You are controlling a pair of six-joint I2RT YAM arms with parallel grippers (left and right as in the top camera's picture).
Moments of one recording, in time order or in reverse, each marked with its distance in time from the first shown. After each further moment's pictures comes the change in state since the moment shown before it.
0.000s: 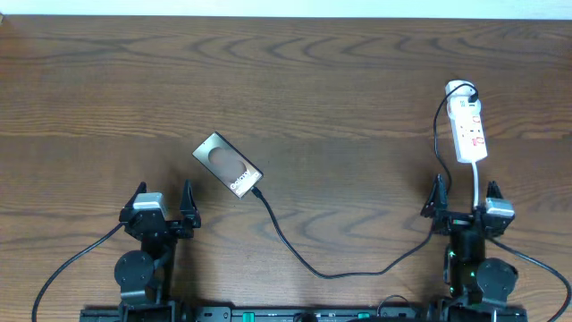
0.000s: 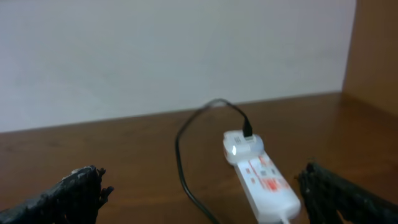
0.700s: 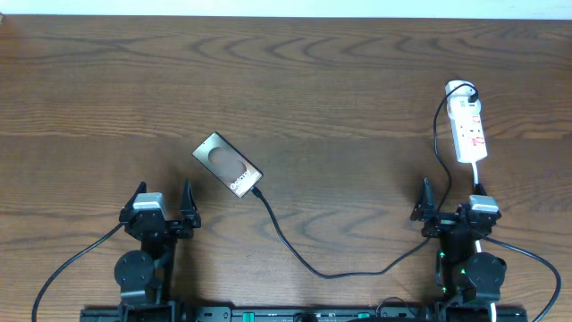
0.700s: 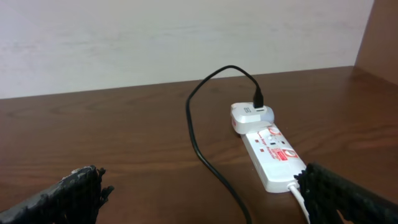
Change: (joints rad) left arm 0.000 0.000 0.000 0.000 0.000 0.000; right arm 0.151 0.001 -0.002 -0.063 0.115 -0.036
